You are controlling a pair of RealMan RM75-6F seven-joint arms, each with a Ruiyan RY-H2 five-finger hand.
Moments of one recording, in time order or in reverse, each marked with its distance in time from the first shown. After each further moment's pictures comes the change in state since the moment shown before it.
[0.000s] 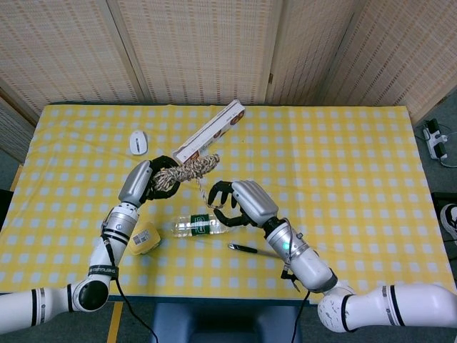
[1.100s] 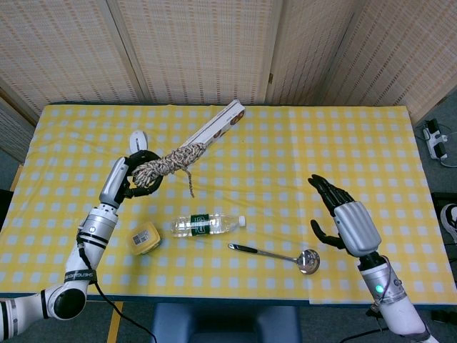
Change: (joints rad) left arm 0.134 0.103 -0.022 -0.044 0.188 -0.037 -0.347; right arm -0.525 0.226 -0.338 0.074 -0.656 0.436 0.048
